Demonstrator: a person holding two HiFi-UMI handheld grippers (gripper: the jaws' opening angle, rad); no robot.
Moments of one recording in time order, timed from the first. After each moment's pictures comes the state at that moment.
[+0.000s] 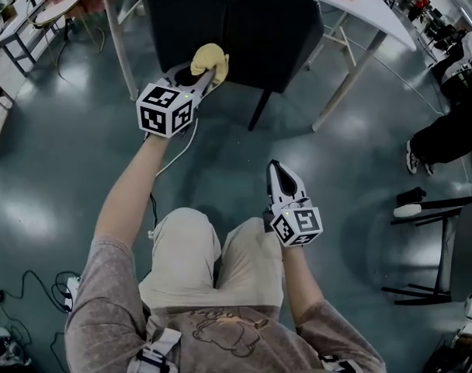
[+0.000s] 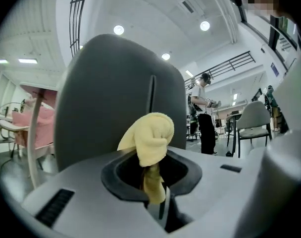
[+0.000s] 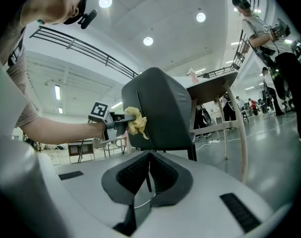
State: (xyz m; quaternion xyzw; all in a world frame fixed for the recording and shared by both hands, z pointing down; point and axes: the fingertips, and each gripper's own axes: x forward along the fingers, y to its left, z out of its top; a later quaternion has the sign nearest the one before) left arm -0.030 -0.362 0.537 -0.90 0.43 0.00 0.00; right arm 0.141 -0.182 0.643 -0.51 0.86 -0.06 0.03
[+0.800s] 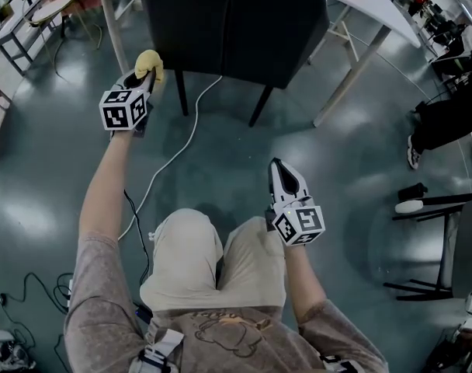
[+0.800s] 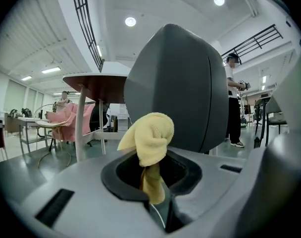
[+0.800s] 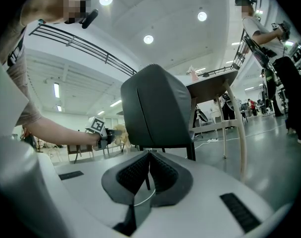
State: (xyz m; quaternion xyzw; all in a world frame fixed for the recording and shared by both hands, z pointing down) left arm -0.195 -0.406 0.614 -0.82 0.57 -0.07 -0.04; right arm 0.138 -0.185 0.652 -0.51 0.86 -0.07 0.02
